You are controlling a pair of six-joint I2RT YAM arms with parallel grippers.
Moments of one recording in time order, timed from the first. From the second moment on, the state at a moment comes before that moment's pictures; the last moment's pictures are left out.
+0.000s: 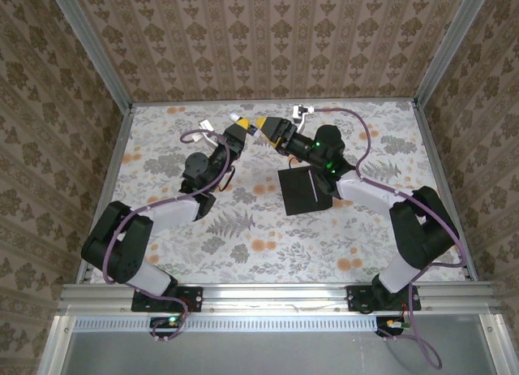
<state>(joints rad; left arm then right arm) -0.60 1.51 0.70 1.09 0.04 -1.25 0.51 1.62 1.00 0.76 -0.45 1.18</state>
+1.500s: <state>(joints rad) -0.60 1.56 0.70 1.16 0.05 -1.33 0.53 1.69 1.03 0.76 -0.48 1.19</state>
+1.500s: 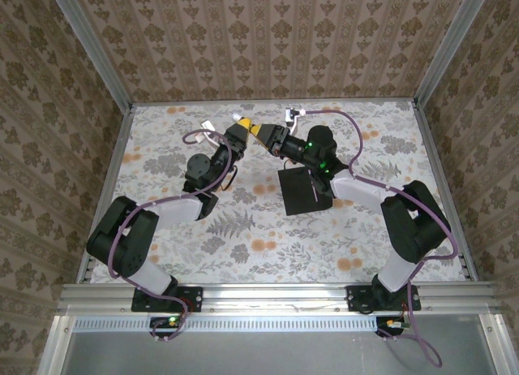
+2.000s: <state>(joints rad) -0.60 1.56 0.70 1.16 0.06 -1.34 0.53 1.69 1.03 0.75 -0.48 1.17</state>
